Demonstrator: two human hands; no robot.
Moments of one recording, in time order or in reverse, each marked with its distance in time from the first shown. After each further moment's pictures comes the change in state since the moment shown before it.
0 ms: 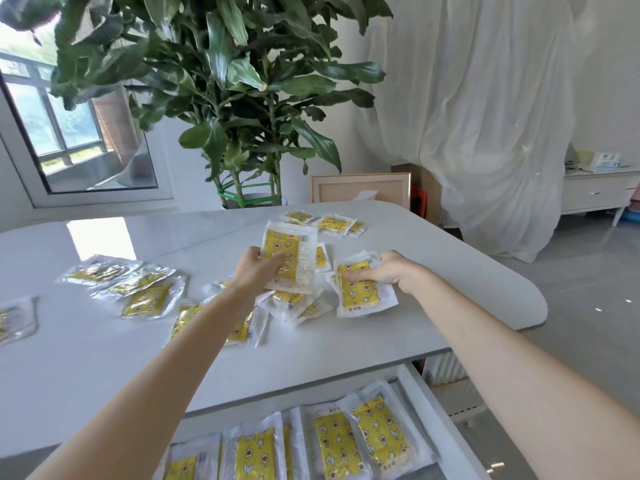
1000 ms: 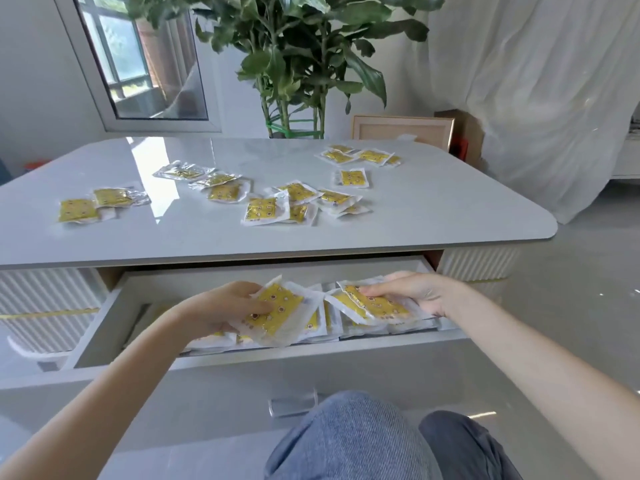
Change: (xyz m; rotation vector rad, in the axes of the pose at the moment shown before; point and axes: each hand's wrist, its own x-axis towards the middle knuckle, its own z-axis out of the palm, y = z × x) left_hand -0.209 -0.109 -0.122 0.312 -0.422 -0.313; right_hand -0.188 0.083 0.082 0.234 -0.574 0.165
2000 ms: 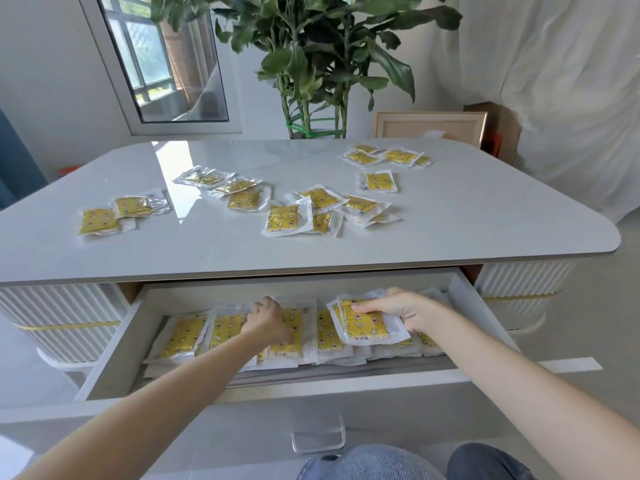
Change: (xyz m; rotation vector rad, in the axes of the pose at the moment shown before) left_hand 0.092 -0.030 0.016 0.638 0.361 -0.321; right_hand 0.095 0.002 0.029 0.096 0.109 0.080
